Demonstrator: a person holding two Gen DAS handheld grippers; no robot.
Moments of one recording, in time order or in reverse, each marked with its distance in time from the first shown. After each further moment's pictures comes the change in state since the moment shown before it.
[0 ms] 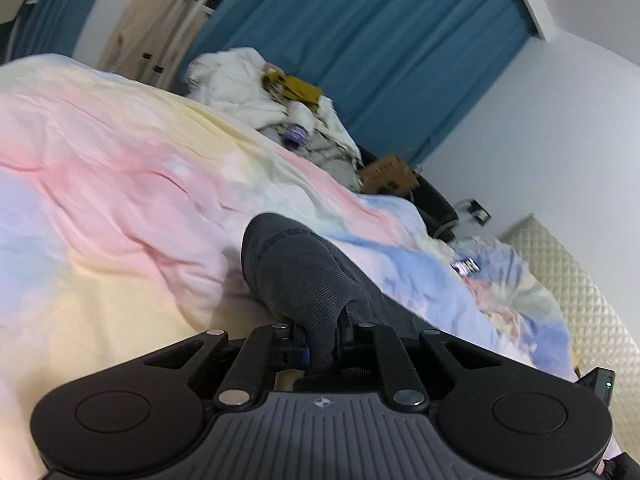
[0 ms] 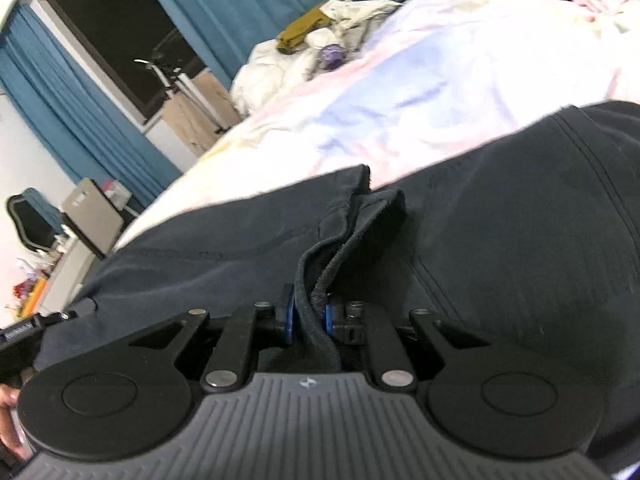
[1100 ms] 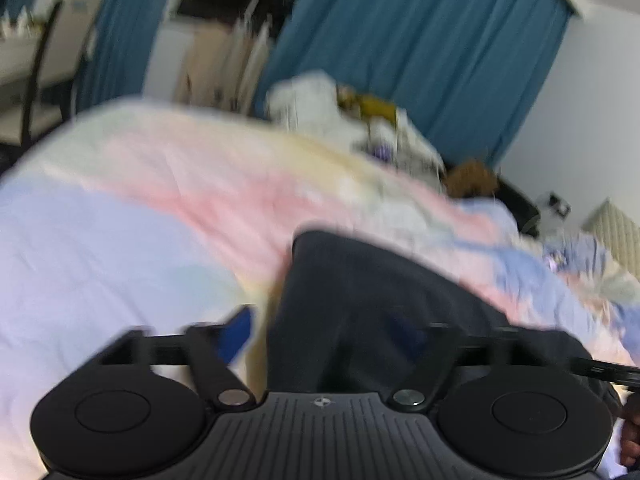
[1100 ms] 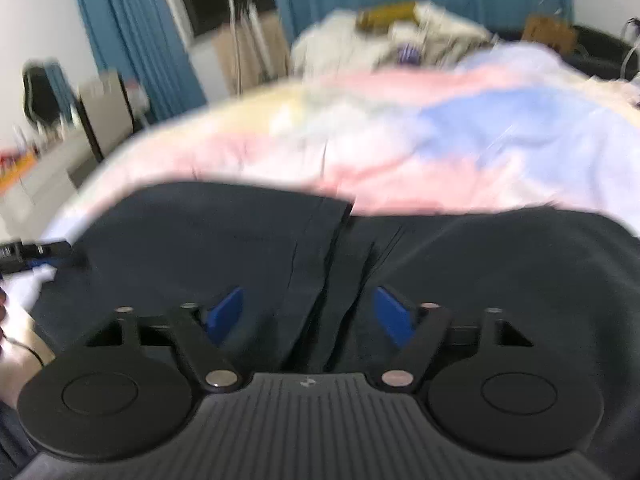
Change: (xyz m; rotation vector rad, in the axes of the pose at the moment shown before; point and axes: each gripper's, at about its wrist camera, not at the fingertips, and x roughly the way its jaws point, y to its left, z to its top) left arm -0.075 0.051 -0.009 0.144 -0.112 0.274; right arm 0.002 0.068 -0.025 -0.339 0.005 -0.066
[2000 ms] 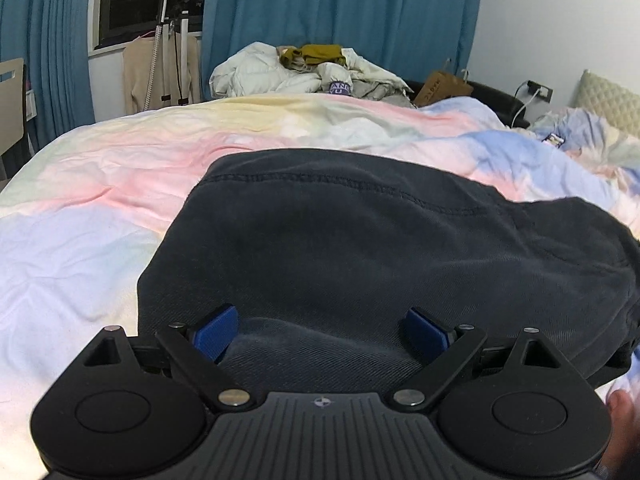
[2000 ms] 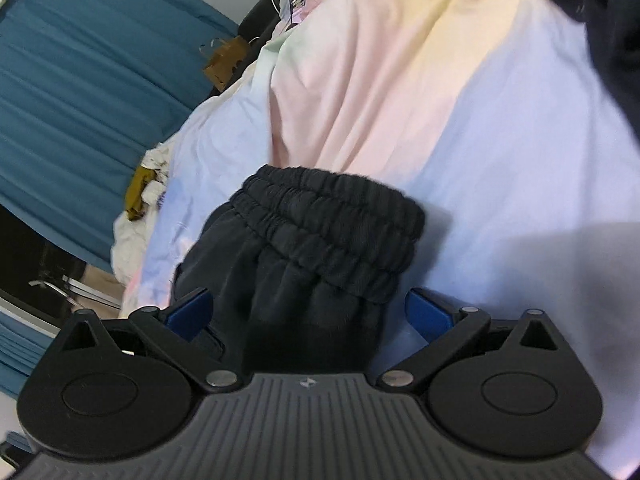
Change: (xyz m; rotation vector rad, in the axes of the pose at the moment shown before) left arm 0.056 -0.069 -0.065 0.320 0.179 0.022; right arm -0.086 -0.176 -0.123 0.968 -0.321 -0.233
